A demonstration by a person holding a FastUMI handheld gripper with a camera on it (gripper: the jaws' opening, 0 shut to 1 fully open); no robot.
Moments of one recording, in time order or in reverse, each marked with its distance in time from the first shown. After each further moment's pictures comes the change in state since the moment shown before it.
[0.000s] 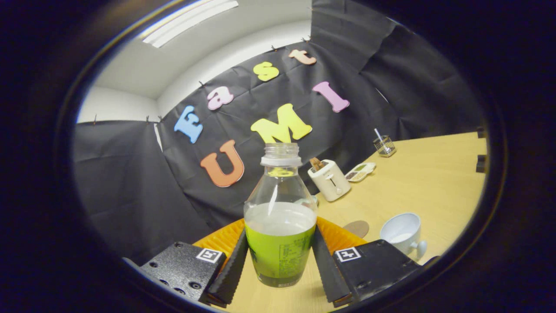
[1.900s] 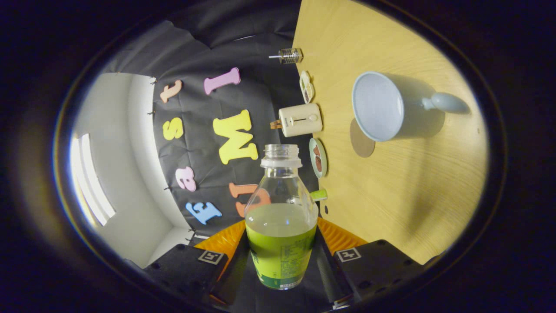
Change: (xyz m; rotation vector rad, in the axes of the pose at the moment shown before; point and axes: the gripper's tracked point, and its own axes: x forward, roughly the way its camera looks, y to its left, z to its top) arm 0.000 -0.031 -0.005 1.095 0.166 0.202
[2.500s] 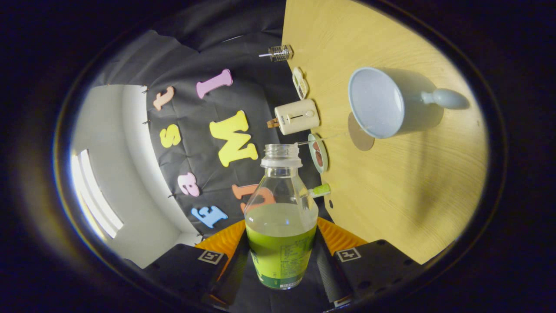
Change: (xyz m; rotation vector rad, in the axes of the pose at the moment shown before) arm 0.002 0.011 0.009 0.074 0.019 0.024
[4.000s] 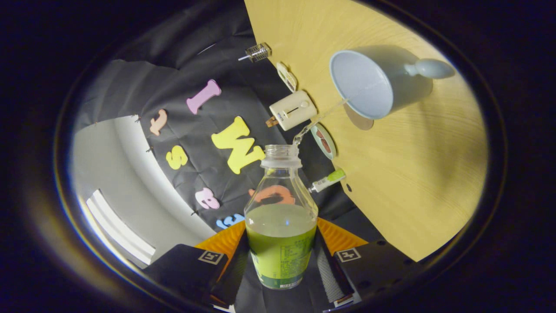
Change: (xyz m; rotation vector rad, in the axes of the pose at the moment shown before) arm -0.002 0.015 0.007 0.223 0.047 0.100
